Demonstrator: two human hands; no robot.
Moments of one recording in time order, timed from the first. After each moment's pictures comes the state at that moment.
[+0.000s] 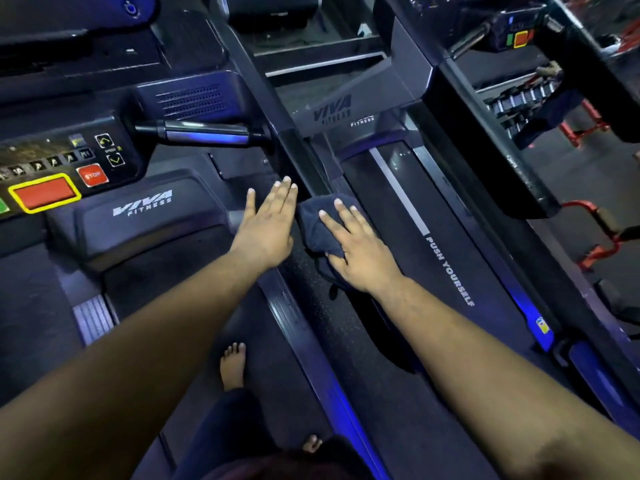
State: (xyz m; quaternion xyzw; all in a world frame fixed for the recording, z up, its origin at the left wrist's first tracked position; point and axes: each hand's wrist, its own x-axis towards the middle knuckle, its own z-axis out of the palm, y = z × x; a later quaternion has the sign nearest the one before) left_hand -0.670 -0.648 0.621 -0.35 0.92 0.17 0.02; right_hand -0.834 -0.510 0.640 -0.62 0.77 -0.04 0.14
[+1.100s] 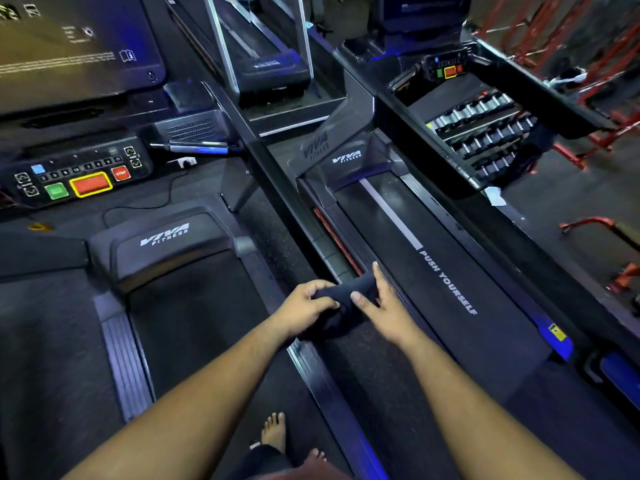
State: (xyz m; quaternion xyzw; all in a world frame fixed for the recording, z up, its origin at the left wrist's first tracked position) left_hand -0.669 -0.350 0.662 -0.34 0.60 0.72 -0.12; right_hand -0.831 -0.228 0.668 -0.38 0.78 -0.34 0.37
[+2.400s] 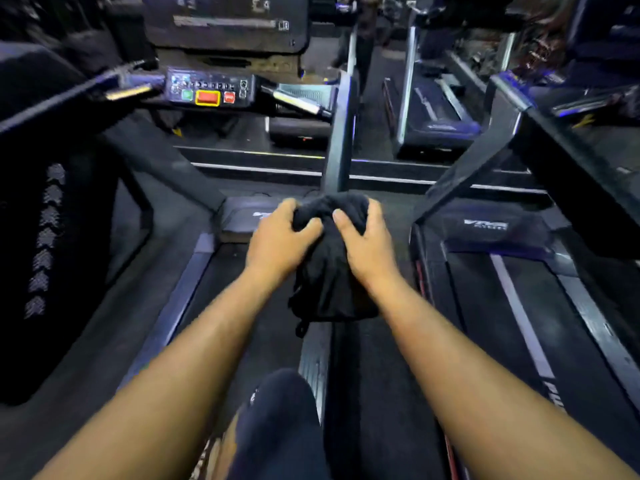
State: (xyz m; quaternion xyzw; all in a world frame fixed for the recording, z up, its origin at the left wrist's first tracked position) left_hand -0.773 -0.279 0.595 -0.67 0.61 0.19 -0.37; right_hand -0.921 -0.308 0.558 -0.60 0.55 -0.50 0.31
